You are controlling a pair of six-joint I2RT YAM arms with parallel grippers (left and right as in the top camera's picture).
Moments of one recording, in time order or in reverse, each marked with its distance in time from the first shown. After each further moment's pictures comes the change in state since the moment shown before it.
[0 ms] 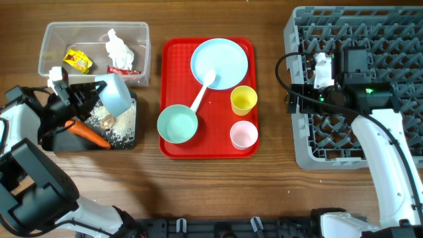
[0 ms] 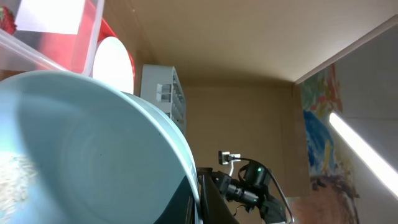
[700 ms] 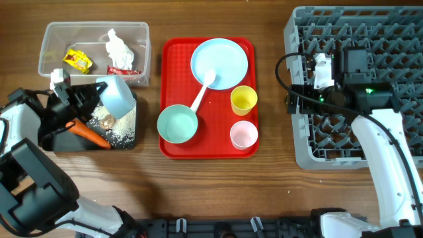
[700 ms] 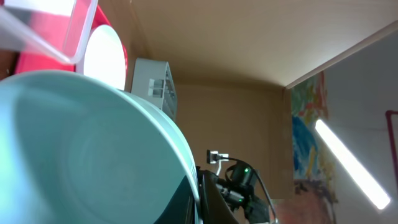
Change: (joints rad) left arm 0.000 0.000 -0.001 -0.082 0.014 0.000; right arm 0.000 0.000 0.000 -0.007 0.000 0.000
